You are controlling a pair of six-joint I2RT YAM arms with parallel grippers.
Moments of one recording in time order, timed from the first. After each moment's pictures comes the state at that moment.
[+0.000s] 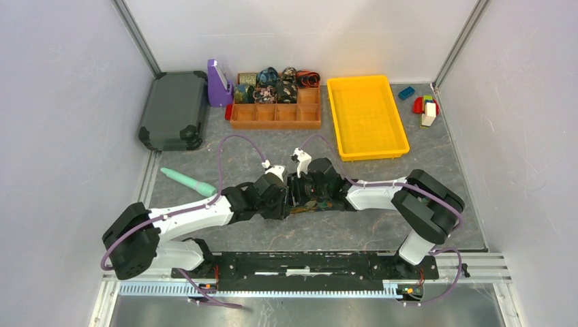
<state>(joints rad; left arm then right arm) -0.94 1.25 0.65 -0.31 -0.10 -0.67 0.87 1.67 0.72 0.40 -0.32 0.53</state>
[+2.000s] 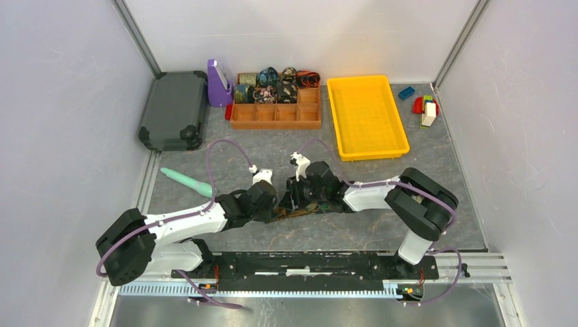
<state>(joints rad) -0.93 1.19 0.52 -0.29 -0.25 -0.71 0.89 1.74 0.71 0.43 -0.31 0.57</state>
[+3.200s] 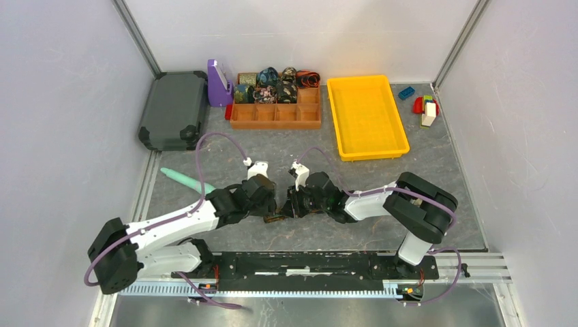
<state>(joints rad) -0.93 1.11 0.64 -0.47 -0.32 -0.71 0.96 1.70 0.62 0.53 -0.27 0.58</state>
